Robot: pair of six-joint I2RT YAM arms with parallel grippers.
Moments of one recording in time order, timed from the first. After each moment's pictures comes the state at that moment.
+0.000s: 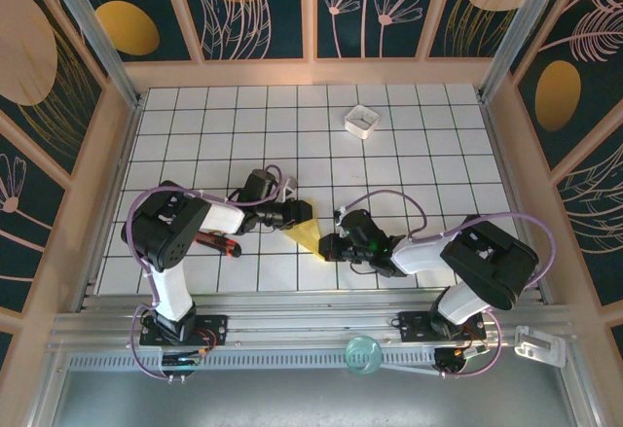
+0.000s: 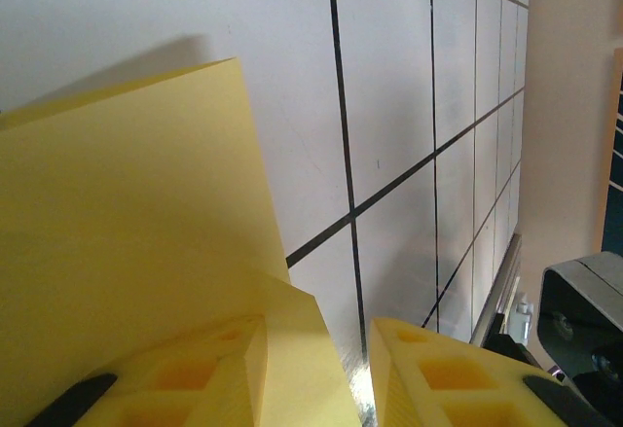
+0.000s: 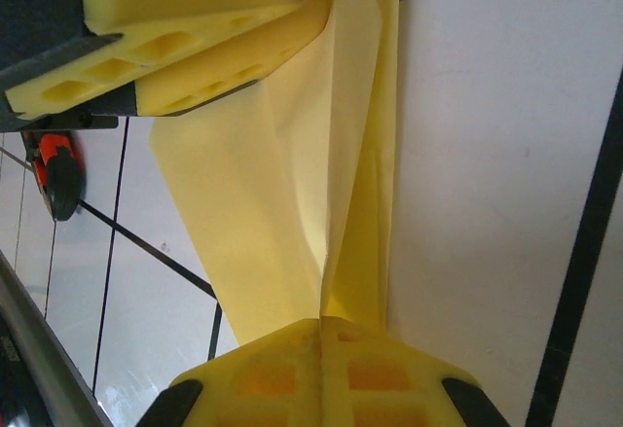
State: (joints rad) left arm -0.55 1.86 0.72 0.39 0.69 -0.85; right arm 0.89 1.52 0.41 0.41 -0.20 0.86
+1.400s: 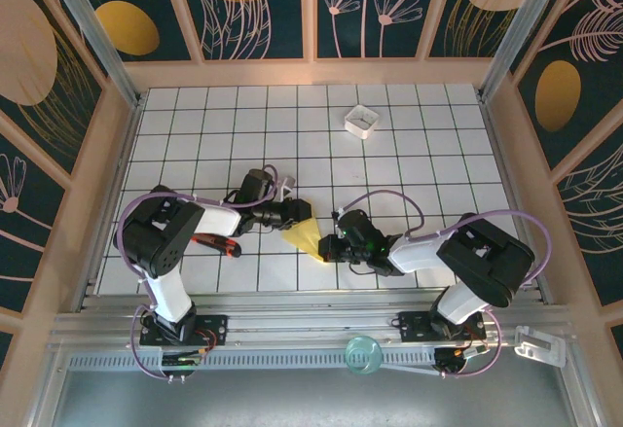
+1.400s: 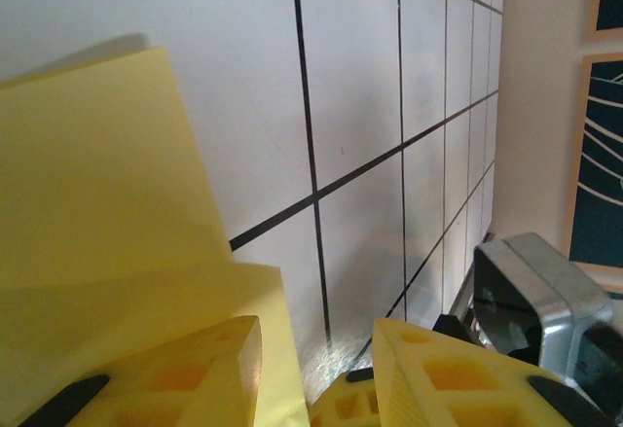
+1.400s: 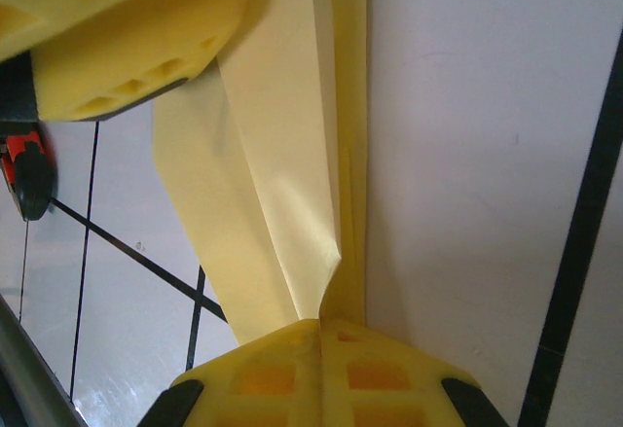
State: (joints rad) left arm -0.55 1.80 0.70 0.40 0.71 -0.91; right arm 0.90 1.55 0.43 0.37 -0.18 0.86
